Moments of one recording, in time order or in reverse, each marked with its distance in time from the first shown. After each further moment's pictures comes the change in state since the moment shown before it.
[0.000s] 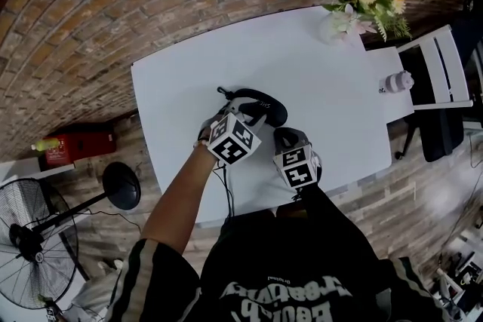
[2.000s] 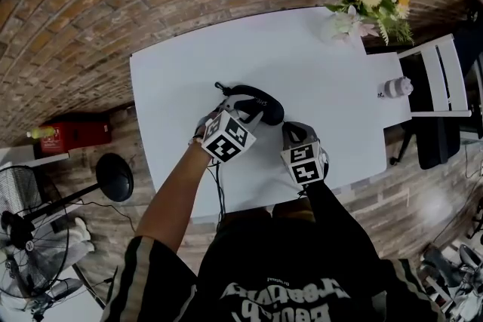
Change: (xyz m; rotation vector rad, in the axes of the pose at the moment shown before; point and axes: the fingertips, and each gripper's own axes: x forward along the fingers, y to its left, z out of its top) left arm 0.000 0.002 0.001 -0.056 -0.047 0.033; right arm -0.012 -0.038 -0.002 -0.053 -0.017 -0.046
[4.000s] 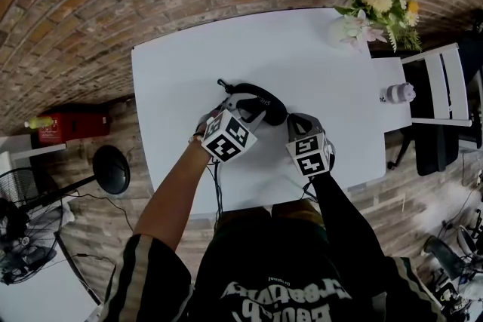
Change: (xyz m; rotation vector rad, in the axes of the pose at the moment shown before) left arm -0.001 0.000 0.001 -0.009 -0.025 -0.006; right arm 0.011 -0.020 0.014 -0.104 0.012 0.010
